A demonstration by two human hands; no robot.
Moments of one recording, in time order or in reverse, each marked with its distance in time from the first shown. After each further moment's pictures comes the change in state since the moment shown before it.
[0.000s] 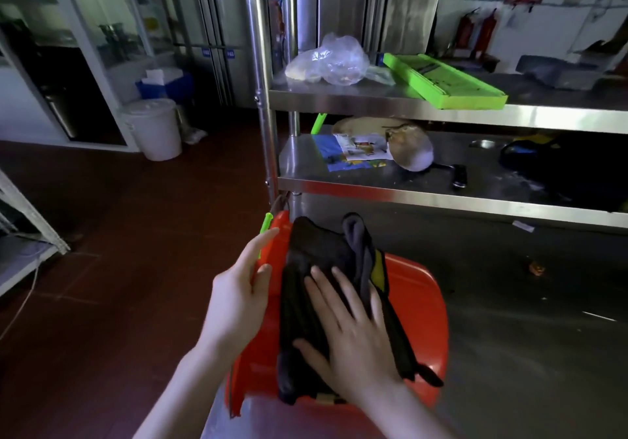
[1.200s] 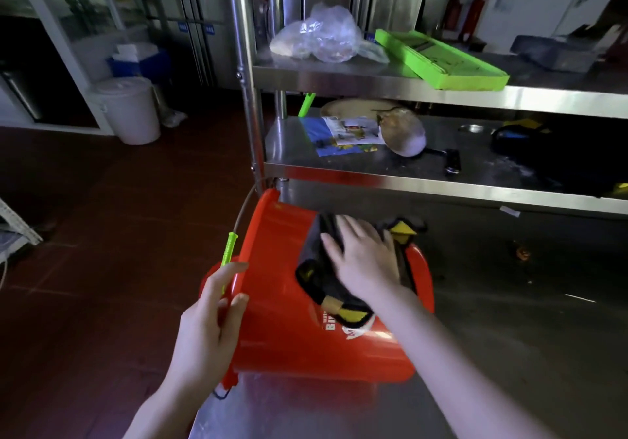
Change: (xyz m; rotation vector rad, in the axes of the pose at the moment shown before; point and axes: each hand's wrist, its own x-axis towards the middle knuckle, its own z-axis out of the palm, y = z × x) left_hand -0.035 -0.050 0.001 -0.085 -0.028 -0.015; right_hand 0.089 0.056 -0.005 -0.007 -0.121 0.374
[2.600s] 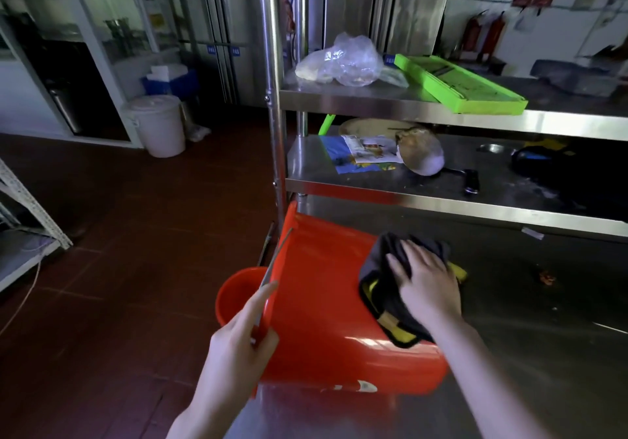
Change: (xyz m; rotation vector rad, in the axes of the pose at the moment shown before) left_hand -0.014 0.014 0.003 0.164 -0.037 0.014; right_hand -0.017 0.064 -0.005 -0.043 0.028 0.141
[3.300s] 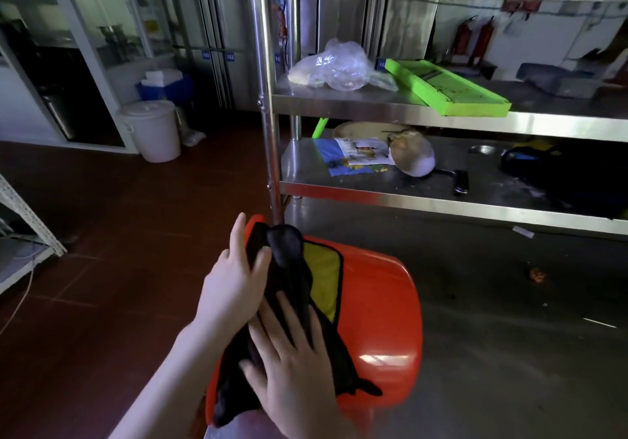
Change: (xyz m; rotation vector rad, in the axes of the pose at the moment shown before) left_hand 0.078 0.025 -0.016 0.063 0.048 -0.207; right_hand -0.123 -0.146 0.055 0.132 0.197 -0.545
